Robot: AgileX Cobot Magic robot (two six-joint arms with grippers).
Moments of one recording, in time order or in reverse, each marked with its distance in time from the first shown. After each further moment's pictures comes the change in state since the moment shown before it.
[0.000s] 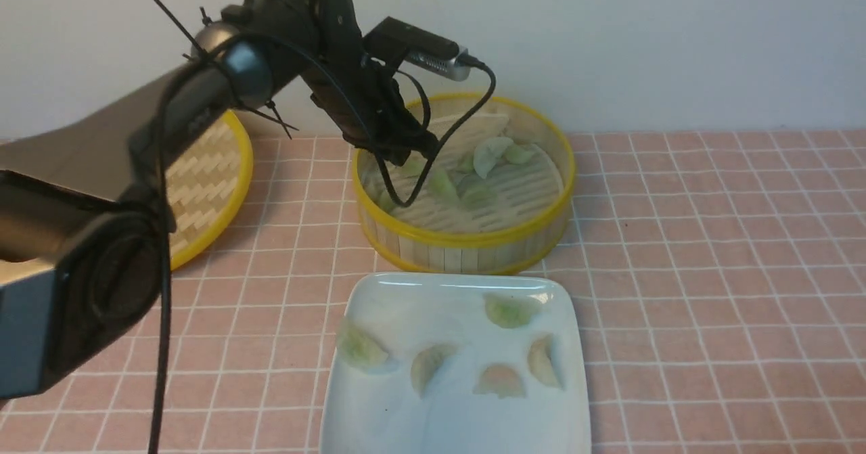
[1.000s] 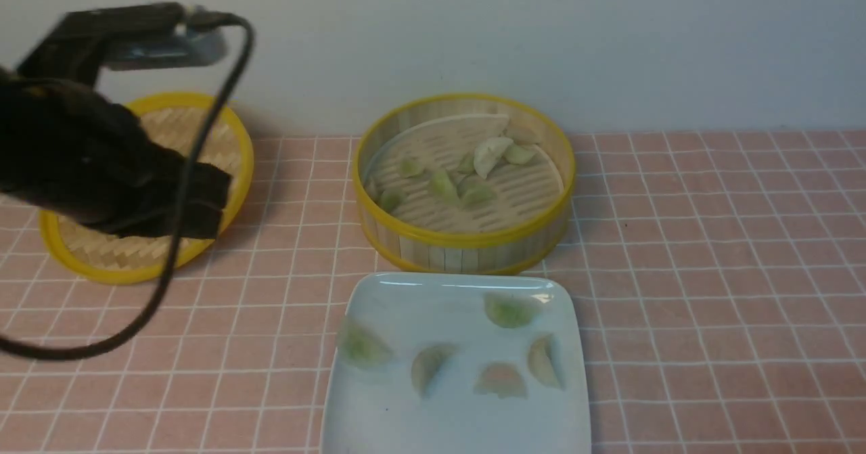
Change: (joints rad) right arm 0.000 0.000 0.000 0.000 0.000 0.000; left arm 0.157 -0.976 0.934 -0.187 0.055 -0.118
